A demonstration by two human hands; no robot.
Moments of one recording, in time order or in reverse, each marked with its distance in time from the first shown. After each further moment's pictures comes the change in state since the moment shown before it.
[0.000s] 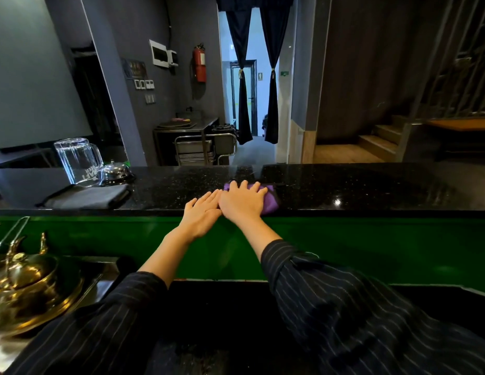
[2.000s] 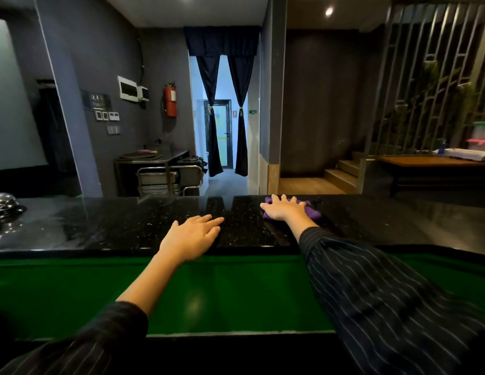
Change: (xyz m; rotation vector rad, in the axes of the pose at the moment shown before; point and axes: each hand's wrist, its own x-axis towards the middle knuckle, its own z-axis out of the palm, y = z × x) left_hand 0.071 0.196 0.076 0.174 0.002 0.108; right_hand 0.095 0.341 -0.070 -0.028 -0.189 0.179
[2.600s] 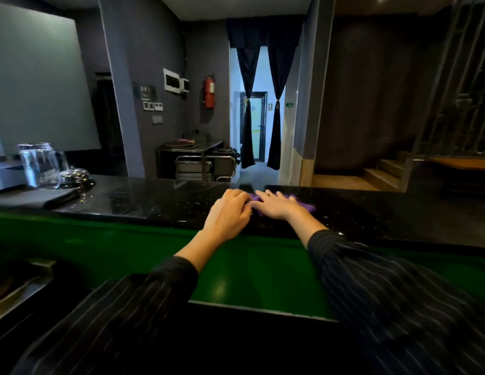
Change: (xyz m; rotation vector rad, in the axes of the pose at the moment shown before) left_hand -0.012 -0.004 -0.006 -0.157 0.469 0.057; right_hand -0.038 -0.093 0.021 -0.035 -0.039 -0.344
